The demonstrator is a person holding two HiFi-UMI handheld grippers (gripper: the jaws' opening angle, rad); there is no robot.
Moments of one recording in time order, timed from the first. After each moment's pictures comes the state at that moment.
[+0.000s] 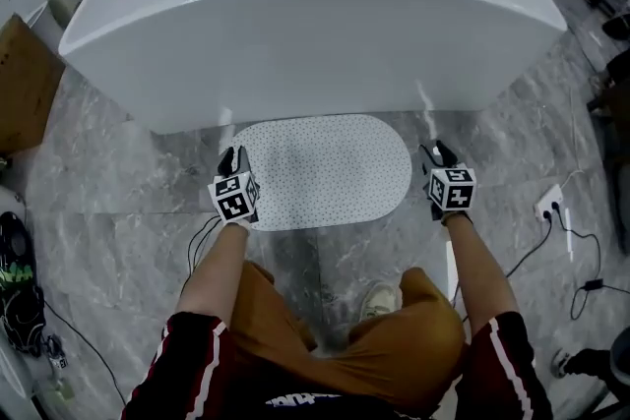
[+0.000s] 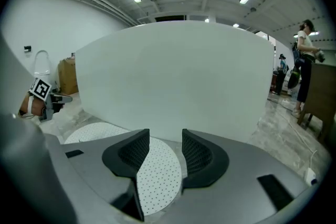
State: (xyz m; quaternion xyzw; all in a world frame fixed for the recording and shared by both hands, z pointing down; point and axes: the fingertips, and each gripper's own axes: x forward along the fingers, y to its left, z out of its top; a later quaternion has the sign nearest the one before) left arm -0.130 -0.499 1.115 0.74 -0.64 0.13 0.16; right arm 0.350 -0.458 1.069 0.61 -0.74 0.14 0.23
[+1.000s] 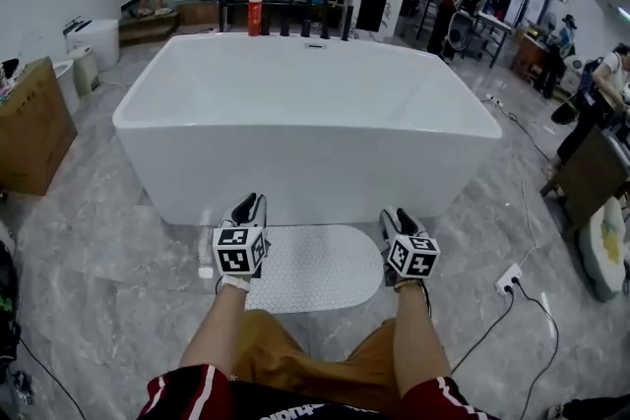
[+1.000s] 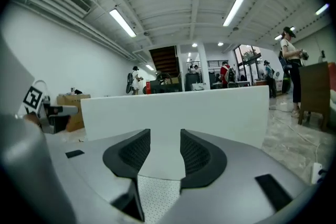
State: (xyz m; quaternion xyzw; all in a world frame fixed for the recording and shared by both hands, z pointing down) left arm -0.102 -0.465 0.828 0.84 -0.54 0.00 0.08; right arm 0.225 -0.426 0.840 0.65 -0.75 0.10 0.08
